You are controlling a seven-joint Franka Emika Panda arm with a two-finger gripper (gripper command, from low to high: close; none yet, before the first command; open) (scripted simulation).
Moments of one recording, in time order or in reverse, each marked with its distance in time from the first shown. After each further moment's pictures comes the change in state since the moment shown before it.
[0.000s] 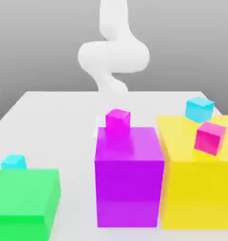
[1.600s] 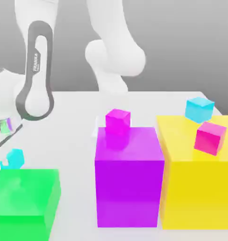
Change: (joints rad) arm -0.690 0.848 -0.186 -0.363 0.087 0.475 0.657
